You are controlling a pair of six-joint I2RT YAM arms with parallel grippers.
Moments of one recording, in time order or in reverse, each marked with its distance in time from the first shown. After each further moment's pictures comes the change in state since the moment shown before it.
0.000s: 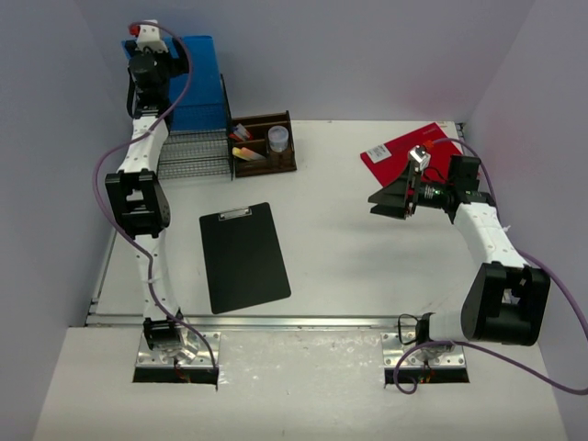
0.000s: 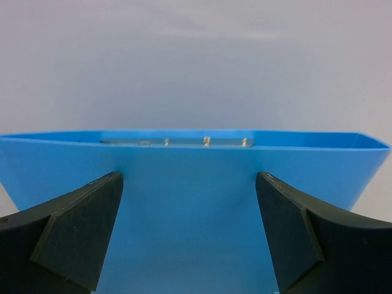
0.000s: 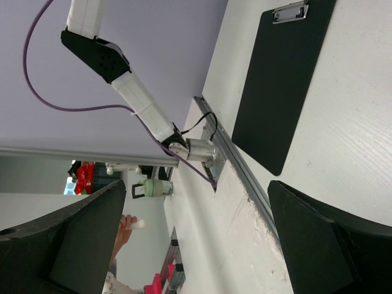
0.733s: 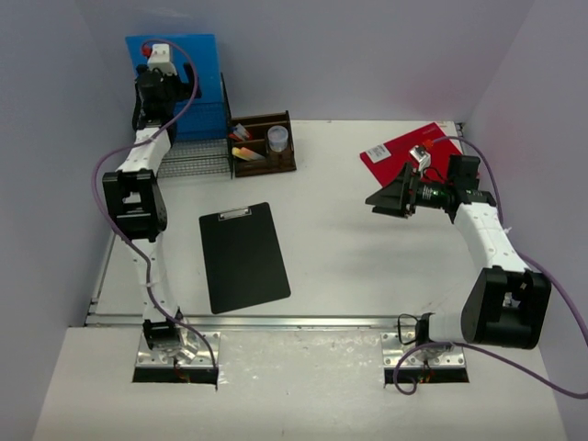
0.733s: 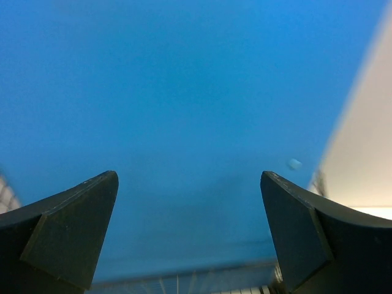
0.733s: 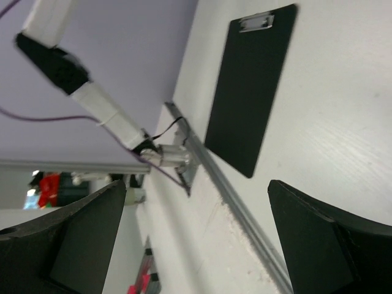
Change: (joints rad) left arm -0.002 -0.054 -0.228 0.000 0.060 0.001; right arm 0.007 -0.017 0.016 -0.062 0.082 -0.083
